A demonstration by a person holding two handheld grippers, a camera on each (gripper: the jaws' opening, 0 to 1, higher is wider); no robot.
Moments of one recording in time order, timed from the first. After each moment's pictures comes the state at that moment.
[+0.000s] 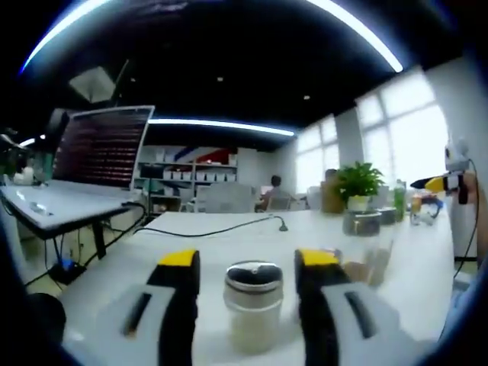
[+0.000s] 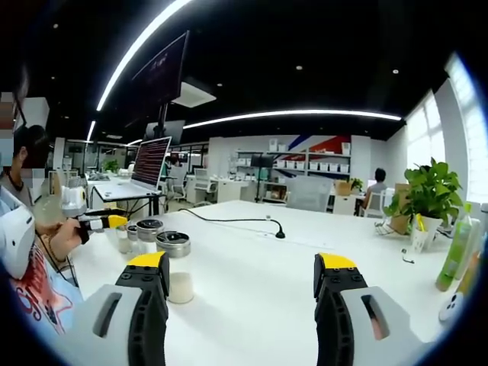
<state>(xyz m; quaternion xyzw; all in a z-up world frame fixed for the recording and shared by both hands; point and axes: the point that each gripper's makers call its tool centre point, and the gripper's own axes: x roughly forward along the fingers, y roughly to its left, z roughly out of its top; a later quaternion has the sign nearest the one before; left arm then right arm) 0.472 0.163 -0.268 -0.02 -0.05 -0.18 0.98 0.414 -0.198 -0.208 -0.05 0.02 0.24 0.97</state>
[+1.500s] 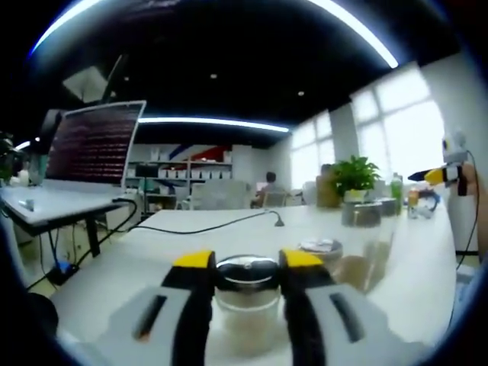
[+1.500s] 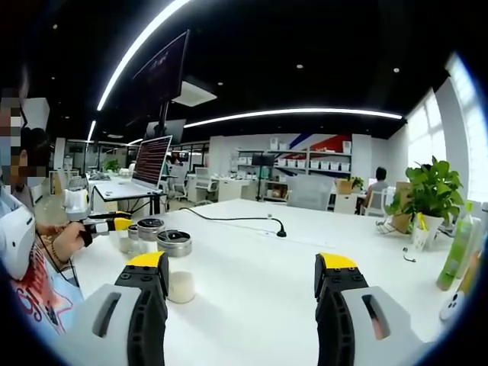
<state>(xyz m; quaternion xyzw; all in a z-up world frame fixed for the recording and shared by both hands) 0.478 0.155 -0.276 -0.01 -0.04 -0.19 0.98 0.414 -0.198 -0.209 -0.05 0.02 0.24 0.97</state>
